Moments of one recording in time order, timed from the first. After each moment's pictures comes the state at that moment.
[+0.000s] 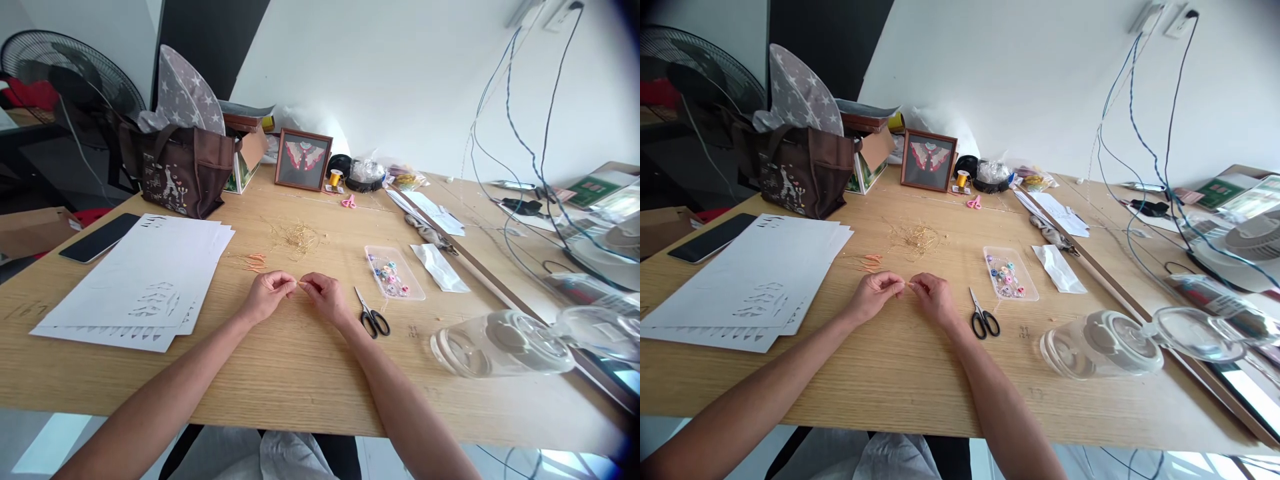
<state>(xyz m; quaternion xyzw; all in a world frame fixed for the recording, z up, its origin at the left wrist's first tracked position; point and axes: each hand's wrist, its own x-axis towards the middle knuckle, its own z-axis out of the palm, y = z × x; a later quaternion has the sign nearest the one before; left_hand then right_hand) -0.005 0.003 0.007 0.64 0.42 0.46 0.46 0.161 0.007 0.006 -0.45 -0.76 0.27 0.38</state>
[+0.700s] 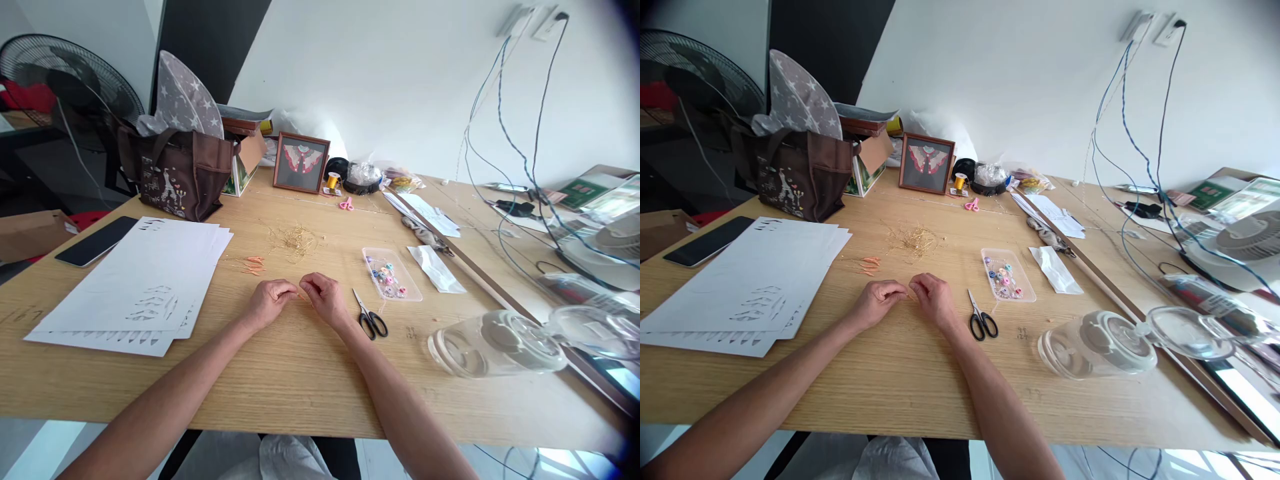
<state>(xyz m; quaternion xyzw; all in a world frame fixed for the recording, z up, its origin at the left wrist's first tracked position) -0.003 0.002 0.003 0.74 0.42 0.40 0.34 0.163 0.007 0.007 -0.45 -0.77 0.21 0.39</state>
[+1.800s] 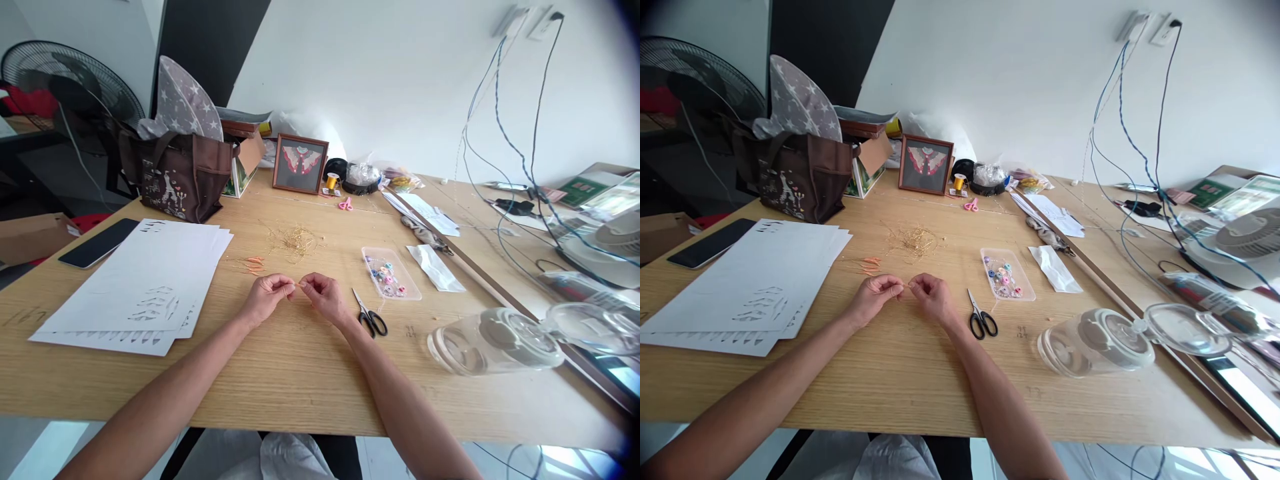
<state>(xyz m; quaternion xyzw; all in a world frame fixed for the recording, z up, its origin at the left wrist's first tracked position) -0.002 0.002 0.008 0.59 0.42 0.46 0.51 0.161 0.005 0.012 -0.47 -0.67 0.42 0.40</state>
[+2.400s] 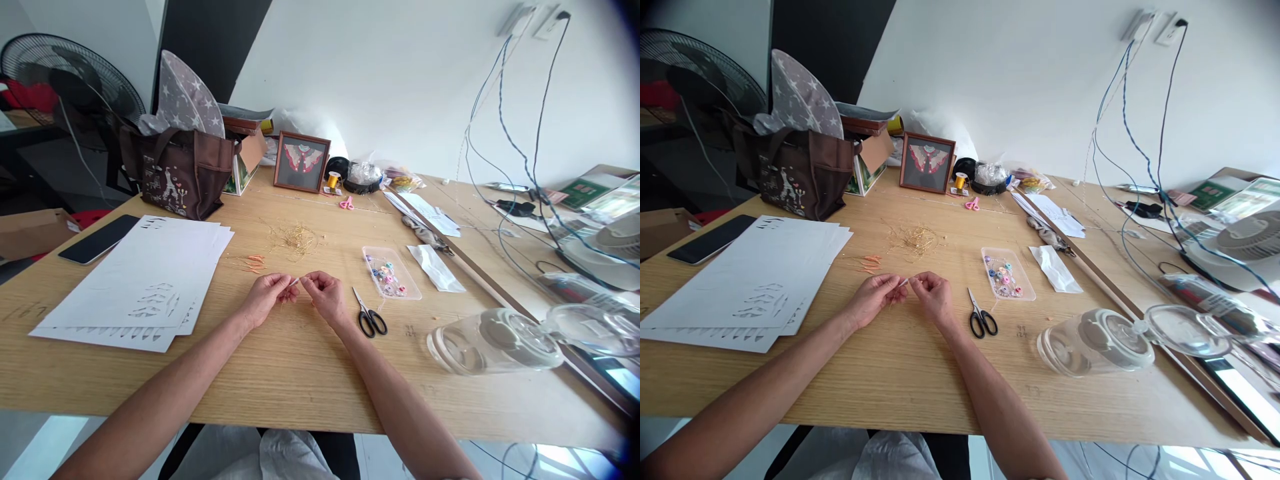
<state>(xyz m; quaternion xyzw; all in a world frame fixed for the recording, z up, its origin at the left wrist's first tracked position) 0.000 0.000 0.008 0.43 0.39 0.45 0.68 0.151 0.003 0.008 -0.53 -0.59 0.39 0.46</state>
